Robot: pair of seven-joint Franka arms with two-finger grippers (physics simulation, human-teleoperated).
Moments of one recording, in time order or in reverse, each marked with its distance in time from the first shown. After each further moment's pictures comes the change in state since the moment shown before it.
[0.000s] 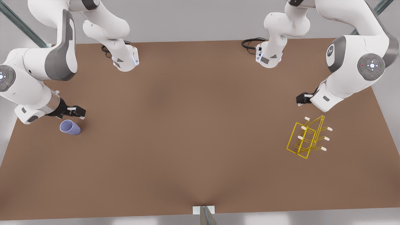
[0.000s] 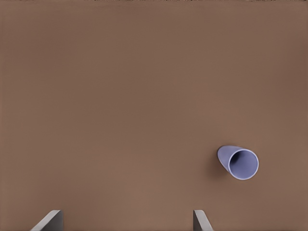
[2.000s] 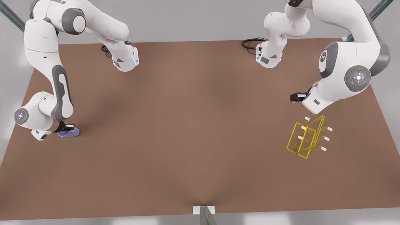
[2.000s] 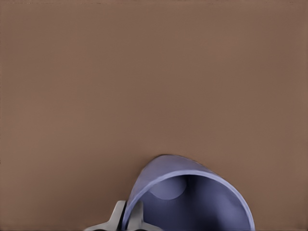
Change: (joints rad) left arm -0.008 0.012 -0.014 -0.037 0.008 -0.093 -0.045; right arm -0.258 0.258 -0.152 -0.512 0.066 0.688 -0.541
